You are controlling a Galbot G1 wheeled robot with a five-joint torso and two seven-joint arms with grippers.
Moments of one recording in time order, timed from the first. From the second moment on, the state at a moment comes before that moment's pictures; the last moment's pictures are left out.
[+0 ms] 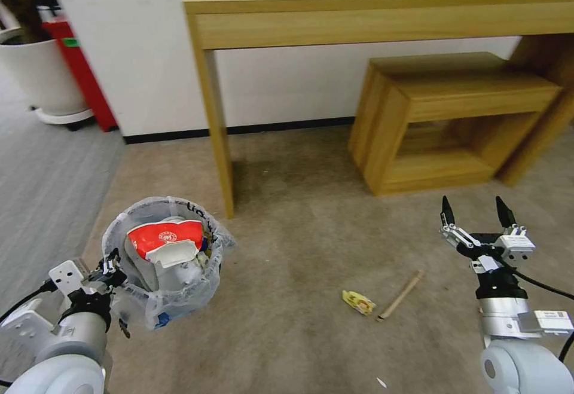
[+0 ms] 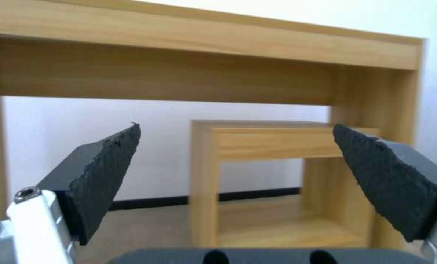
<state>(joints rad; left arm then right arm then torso) 1.64 -1.46 -0.86 -2.41 -0.72 0.49 -0.40 -1.56 1.32 0.81 2.11 0.35 0.28 -0.07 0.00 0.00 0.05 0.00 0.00</state>
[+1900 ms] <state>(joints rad) 1.62 -1.44 -0.86 -2.37 -0.71 0.45 -0.39 -1.55 1.32 0.80 2.11 0.34 0.27 -0.09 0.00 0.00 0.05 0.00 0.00</state>
